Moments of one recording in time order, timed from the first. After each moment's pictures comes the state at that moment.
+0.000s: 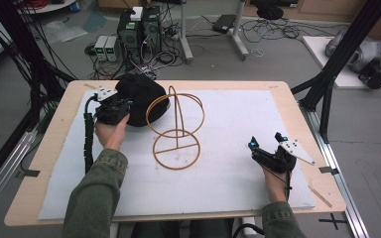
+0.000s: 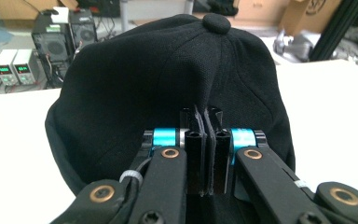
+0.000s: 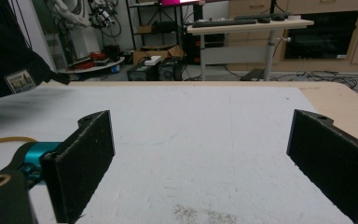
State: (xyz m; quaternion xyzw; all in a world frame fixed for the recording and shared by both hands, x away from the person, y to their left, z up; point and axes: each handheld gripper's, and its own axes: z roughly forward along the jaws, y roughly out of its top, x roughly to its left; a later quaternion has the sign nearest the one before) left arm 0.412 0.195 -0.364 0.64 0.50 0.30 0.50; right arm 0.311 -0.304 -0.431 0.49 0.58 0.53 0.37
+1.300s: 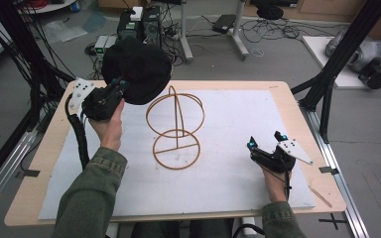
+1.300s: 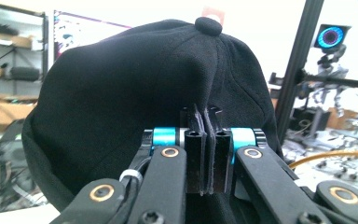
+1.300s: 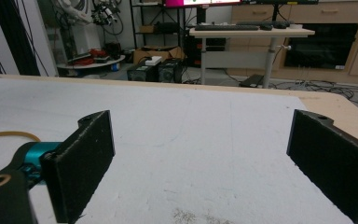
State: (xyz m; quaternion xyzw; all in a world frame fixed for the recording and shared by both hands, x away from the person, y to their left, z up) left arm 0.366 0.189 -0.299 0.52 0.39 0.35 0.67; right arm 0.311 -0.301 -0.428 0.47 0.59 0.53 0.39
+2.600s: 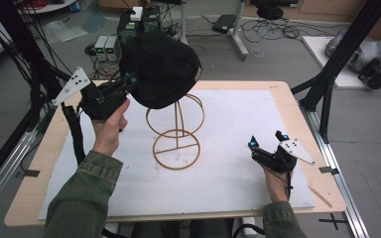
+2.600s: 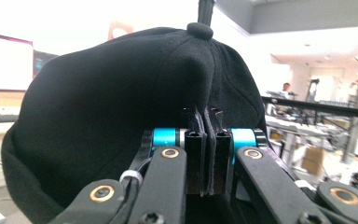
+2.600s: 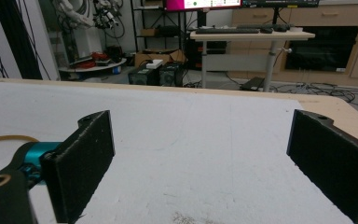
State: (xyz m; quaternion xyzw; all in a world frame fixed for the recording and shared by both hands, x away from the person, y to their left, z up) left arm 0.341 0.173 -0.254 0.56 0.26 0.23 0.75; right arm 0.310 -0.303 -0.425 0.47 0.59 0.53 0.39
